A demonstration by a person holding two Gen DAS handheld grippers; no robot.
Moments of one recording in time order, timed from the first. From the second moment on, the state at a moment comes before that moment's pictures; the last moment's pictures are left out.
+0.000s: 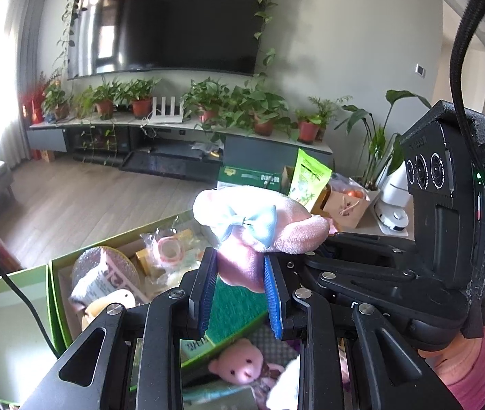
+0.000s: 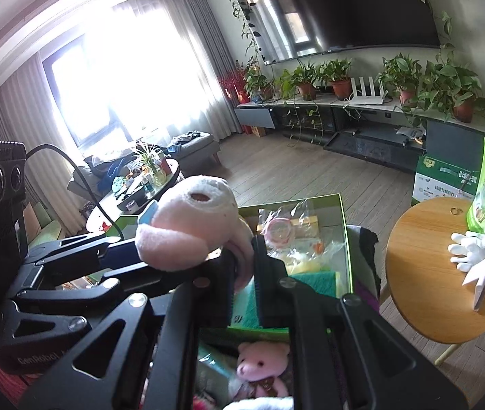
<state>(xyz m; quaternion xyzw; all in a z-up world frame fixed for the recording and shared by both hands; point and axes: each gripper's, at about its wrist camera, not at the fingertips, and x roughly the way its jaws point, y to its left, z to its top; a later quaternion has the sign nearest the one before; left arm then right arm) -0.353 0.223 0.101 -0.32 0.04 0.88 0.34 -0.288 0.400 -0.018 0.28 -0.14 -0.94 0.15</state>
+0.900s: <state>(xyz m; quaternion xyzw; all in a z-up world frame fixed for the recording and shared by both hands) -0.443 0.263 0.039 -0.40 0.05 0.85 0.33 -0.375 0.436 -0.079 0.35 -0.17 -0.91 0.14</state>
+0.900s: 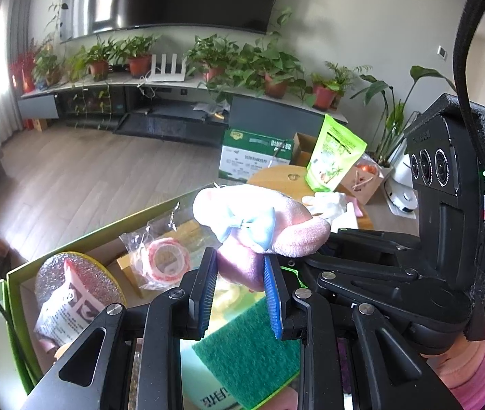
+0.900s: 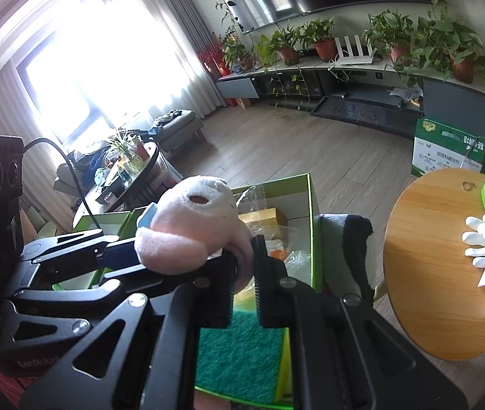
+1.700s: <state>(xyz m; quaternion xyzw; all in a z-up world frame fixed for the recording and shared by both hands) -0.459 0.258 0.018 -0.44 0.06 0.84 0.30 -0.398 0.439 -0.093 0.36 -0.17 -0.91 0.07</state>
